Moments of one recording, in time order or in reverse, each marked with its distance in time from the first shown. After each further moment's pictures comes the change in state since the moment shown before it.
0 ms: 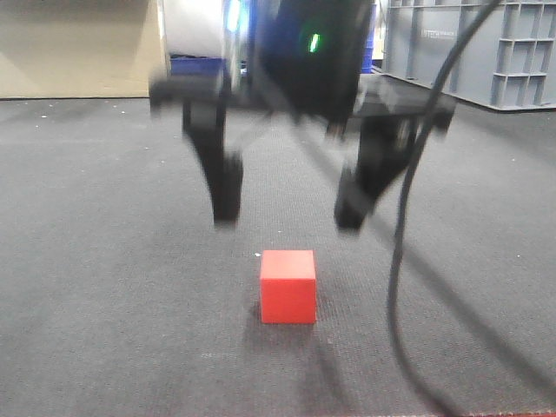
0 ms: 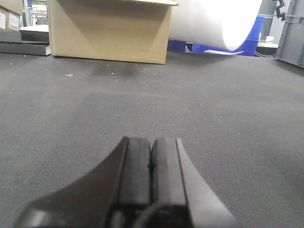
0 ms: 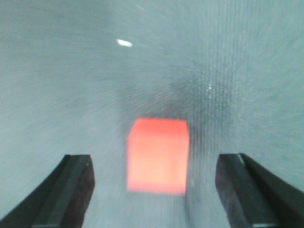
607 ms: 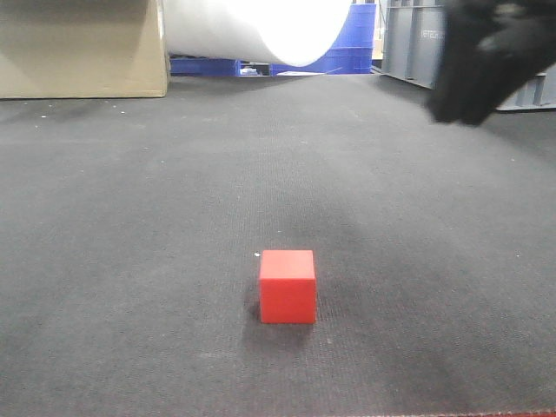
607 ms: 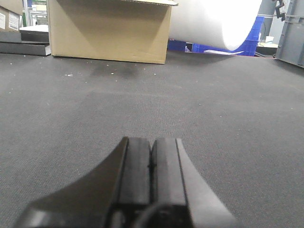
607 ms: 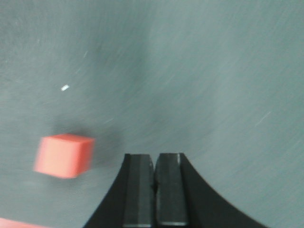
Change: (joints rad) left arm 0.000 0.000 0.000 0.000 0.000 0.000; right arm -0.320 -0.383 0.300 0.032 -0.169 -0.424
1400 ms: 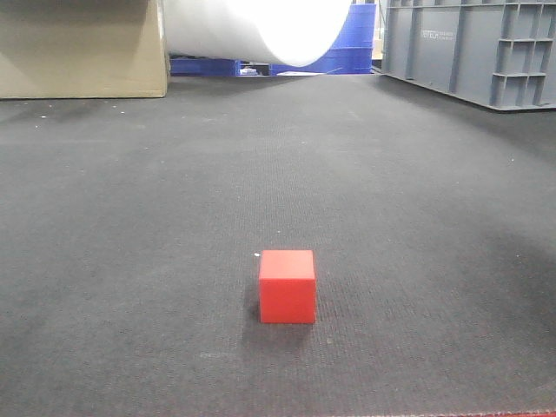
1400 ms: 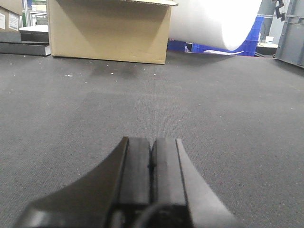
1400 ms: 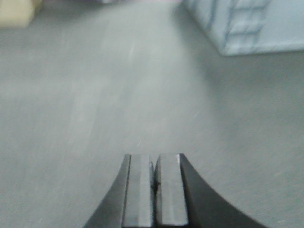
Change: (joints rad) left arm 0.000 0.000 0.000 0.000 0.000 0.000; right arm -0.464 -0.687 0.633 0.145 -0.761 -0.463
